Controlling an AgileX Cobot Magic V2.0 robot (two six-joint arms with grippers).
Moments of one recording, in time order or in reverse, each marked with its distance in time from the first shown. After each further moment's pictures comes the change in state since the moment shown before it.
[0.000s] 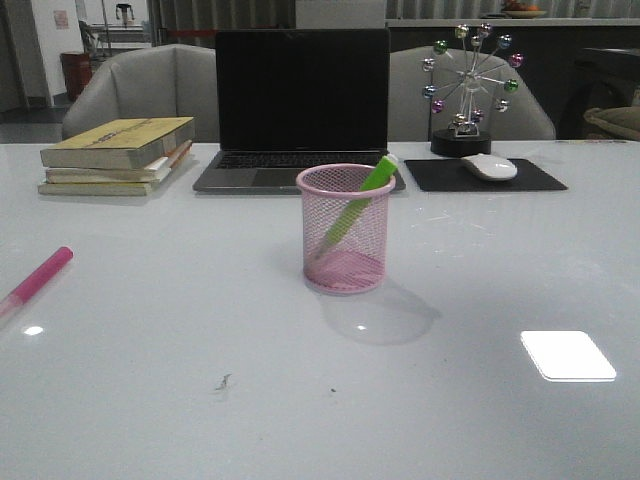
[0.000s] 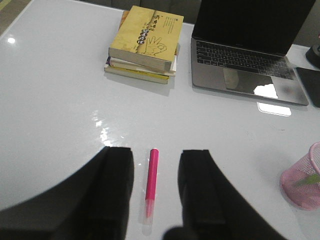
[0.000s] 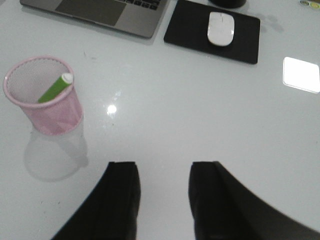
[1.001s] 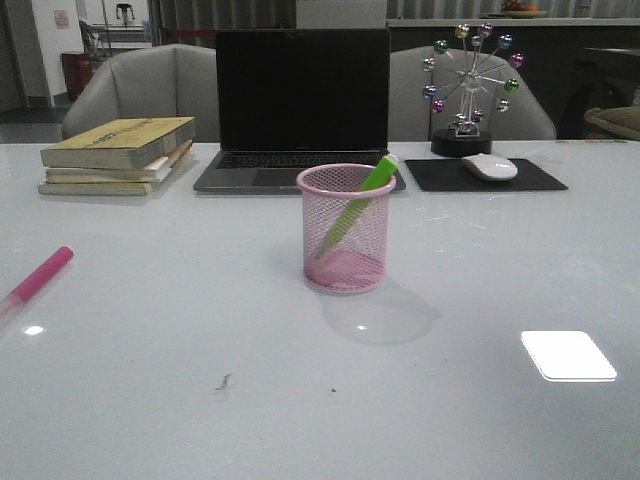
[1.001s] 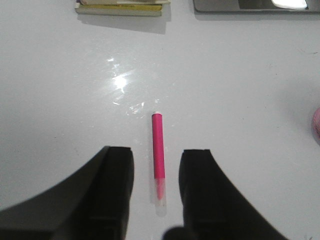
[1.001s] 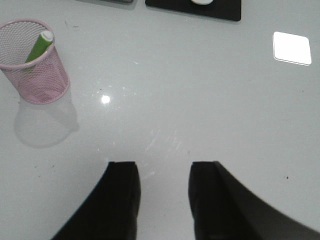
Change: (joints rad) left arm -0.039 0.507 -0.336 -0.014 0.195 0.181; right arm 0.000 -0.158 0.128 -0.062 0.077 0.110
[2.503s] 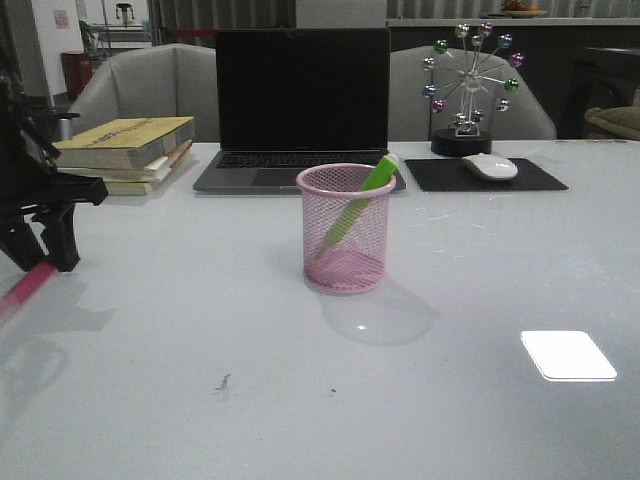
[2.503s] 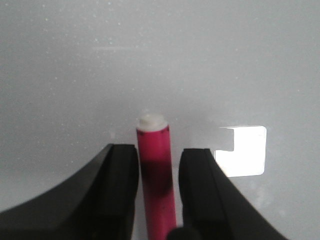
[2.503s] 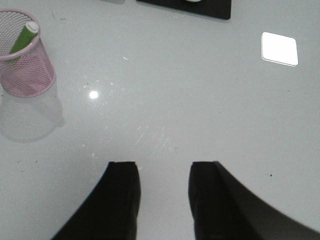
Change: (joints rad) left arm -0.027 0.790 -0.350 -0.002 0.089 0.004; right arm 0.000 0.000 0.000 -0.051 0.018 0.000
